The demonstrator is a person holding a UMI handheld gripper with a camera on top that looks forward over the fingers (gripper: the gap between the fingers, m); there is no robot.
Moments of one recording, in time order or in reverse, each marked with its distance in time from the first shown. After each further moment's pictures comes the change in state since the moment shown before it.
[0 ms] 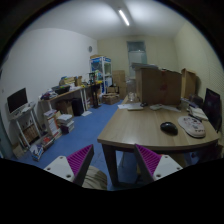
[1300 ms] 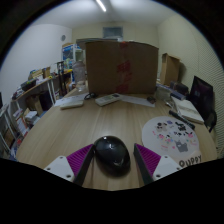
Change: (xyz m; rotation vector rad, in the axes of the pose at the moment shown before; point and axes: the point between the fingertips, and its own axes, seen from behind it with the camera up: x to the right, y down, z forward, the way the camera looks) arm 0.318 -0.015 0.197 -0.145 0.235 0.058
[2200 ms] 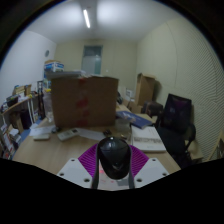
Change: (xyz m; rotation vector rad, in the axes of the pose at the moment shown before) arm 0.170 -0.126 -0.066 0.219 0.239 0.028
